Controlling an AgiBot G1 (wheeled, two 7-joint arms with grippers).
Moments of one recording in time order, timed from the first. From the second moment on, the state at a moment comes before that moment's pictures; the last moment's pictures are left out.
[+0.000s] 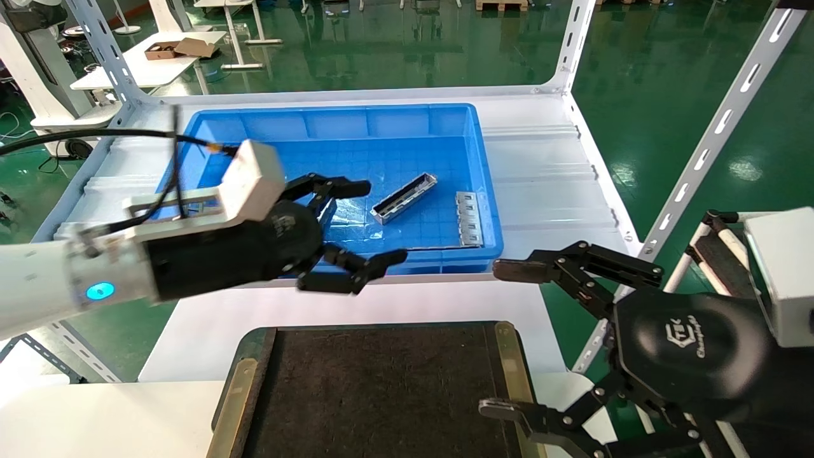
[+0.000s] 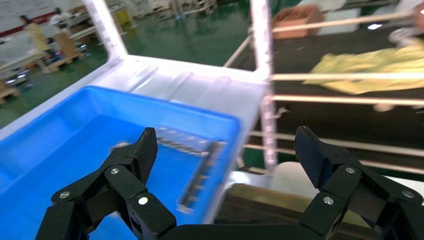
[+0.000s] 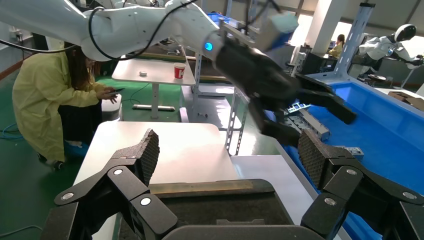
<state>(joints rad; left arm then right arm) -1.32 0.92 0.44 -1.06 1.15 1.14 -0.17 1.11 -0.56 -0.41 1.26 -0.64 -1.45 0.12</state>
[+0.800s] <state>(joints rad) -1.57 1.36 0.62 -0.37 1.34 0.73 0.01 1.11 -0.56 -0.41 1.26 -0.64 -1.45 0.12</state>
